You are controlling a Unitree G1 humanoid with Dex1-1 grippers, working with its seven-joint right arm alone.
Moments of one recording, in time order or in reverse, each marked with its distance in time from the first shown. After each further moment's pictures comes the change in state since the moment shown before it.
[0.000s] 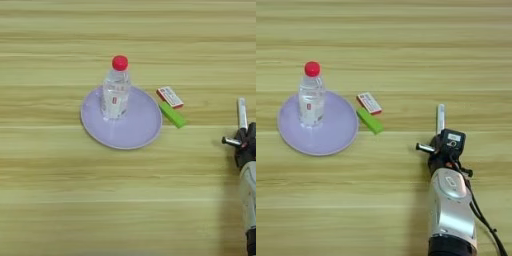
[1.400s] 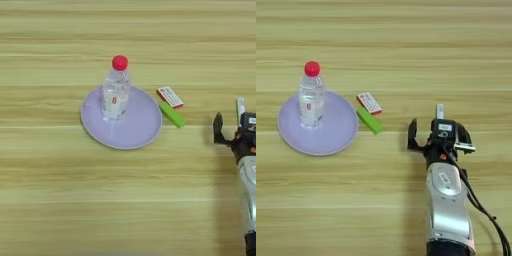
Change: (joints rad) arm 0.044 -0.002 0.088 -0.147 -0.080 -0.094 0.012
